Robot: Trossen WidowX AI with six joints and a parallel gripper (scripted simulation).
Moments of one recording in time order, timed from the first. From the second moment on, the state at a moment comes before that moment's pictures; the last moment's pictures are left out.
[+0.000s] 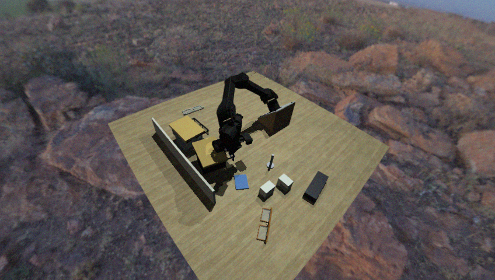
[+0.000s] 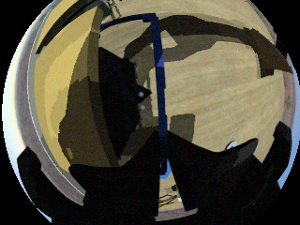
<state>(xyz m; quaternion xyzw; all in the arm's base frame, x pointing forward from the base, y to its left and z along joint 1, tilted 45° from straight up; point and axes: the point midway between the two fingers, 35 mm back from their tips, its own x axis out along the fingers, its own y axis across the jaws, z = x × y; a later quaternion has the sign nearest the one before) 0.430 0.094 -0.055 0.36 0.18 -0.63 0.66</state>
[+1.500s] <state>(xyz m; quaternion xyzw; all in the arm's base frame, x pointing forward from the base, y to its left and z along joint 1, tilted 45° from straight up) 0.435 0.088 -0.059 0.36 0.18 -0.63 0.66</state>
